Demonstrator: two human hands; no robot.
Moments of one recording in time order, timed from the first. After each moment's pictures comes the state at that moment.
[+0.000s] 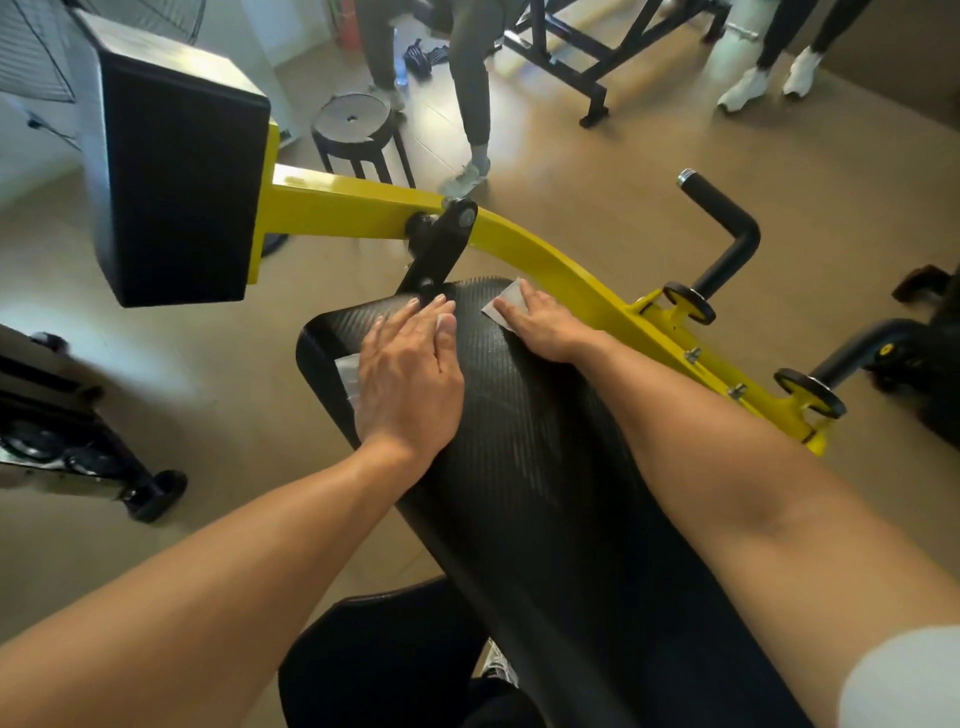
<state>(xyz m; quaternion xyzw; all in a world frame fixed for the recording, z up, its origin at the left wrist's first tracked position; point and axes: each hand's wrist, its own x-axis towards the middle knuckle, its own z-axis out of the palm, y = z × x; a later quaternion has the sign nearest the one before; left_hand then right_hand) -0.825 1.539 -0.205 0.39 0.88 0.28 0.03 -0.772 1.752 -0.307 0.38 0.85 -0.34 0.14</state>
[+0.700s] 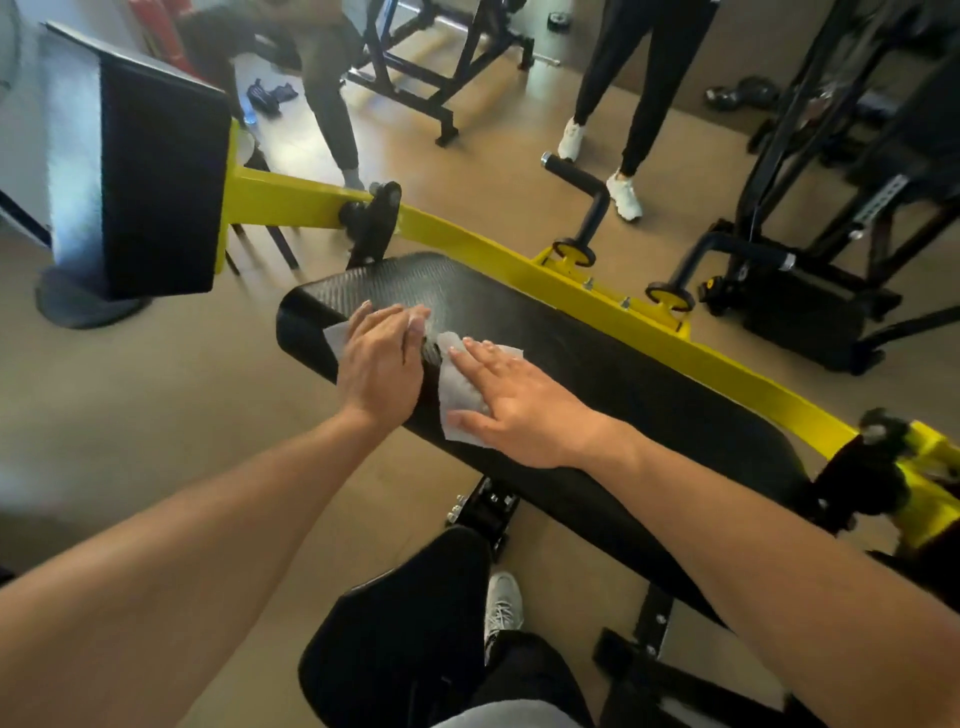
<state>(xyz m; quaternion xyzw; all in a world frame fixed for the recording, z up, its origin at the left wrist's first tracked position) -0.839 1.475 -0.223 0.56 0.77 0.31 0.08 -0.652 1.518 -0.194 0.33 0.90 -0.26 0.09</state>
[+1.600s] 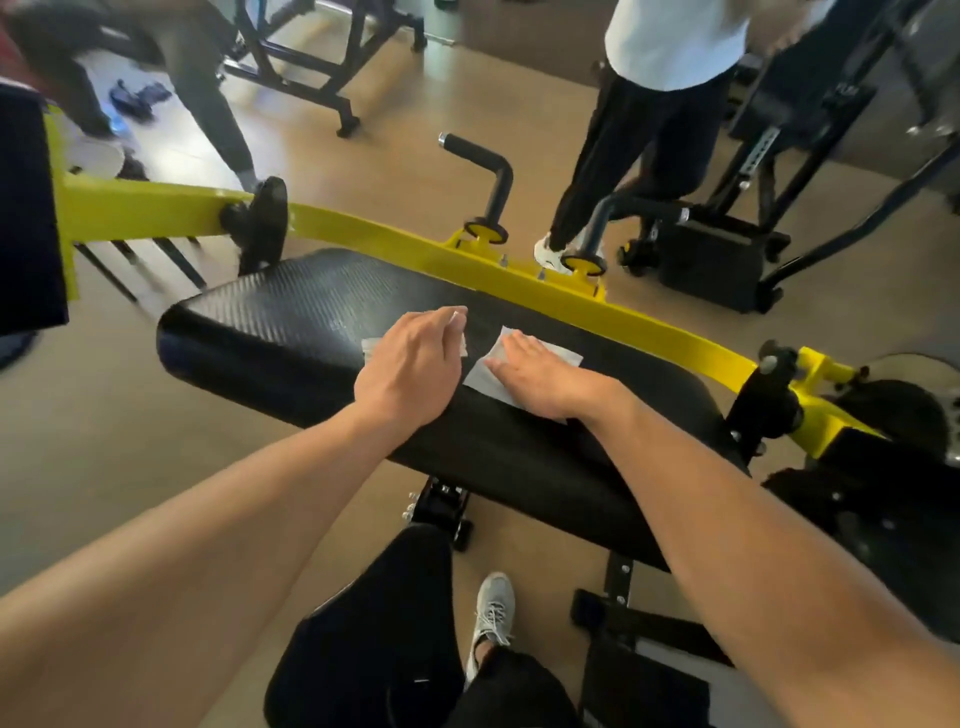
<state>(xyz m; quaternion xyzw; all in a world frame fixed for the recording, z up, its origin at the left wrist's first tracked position) -0.740 1.501 -0.193 0.64 0.70 0.24 0.22 -0.572 1.558 -0.219 0.51 0.80 -0.25 0.18</state>
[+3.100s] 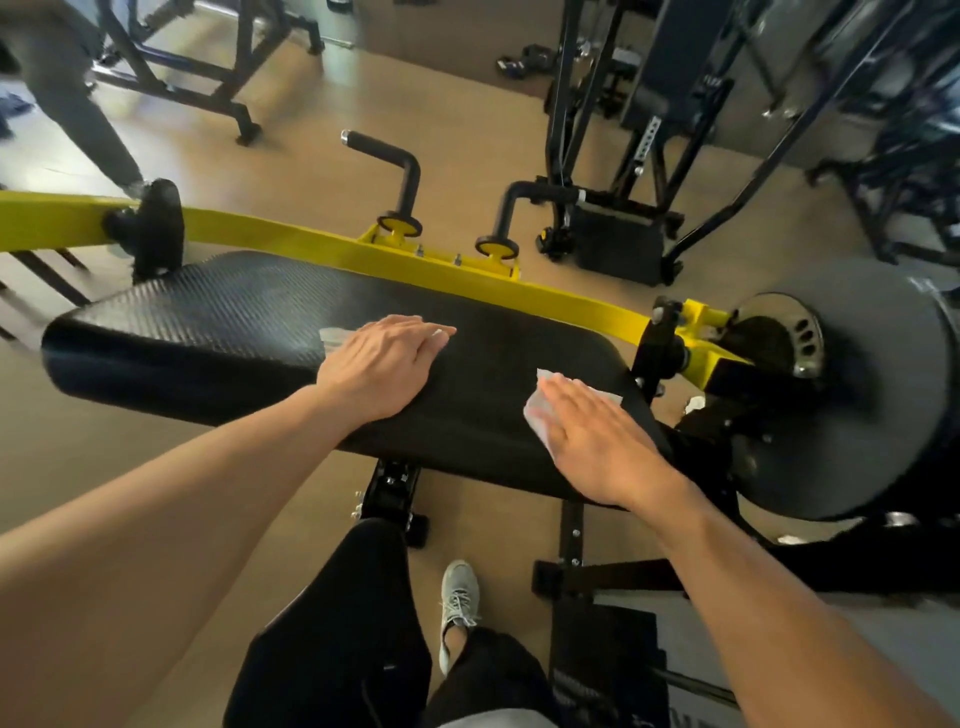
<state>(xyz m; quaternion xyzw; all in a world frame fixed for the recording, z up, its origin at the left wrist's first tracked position) -0.713 1.497 -0.192 0.77 0.58 0.11 0.24 -0.462 1.418 -0.180 0.66 0.71 -0.24 0.09</state>
